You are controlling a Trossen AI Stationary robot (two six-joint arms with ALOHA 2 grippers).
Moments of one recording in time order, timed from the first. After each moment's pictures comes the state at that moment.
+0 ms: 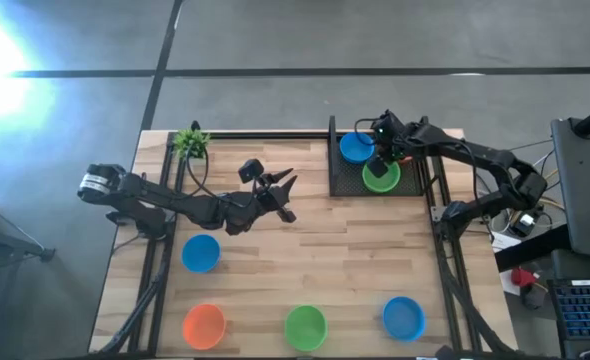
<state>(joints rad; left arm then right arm) -0.15 1.45 0.94 0.47 -0.94 0.55 -0.73 1.37 0.94 -0.75 0.27 0.05</state>
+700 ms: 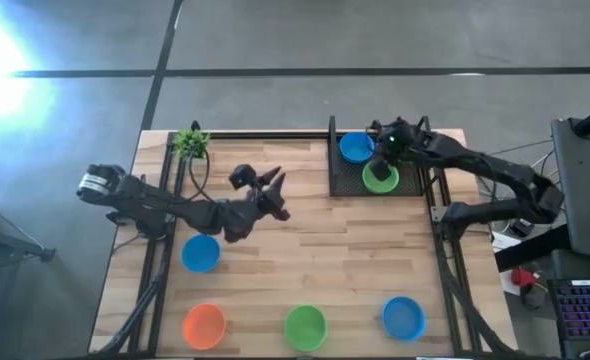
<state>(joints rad) -0.21 1.44 0.94 0.40 -1.21 0.63 -0.63 1.17 0.87 -0.70 0.31 0.10</state>
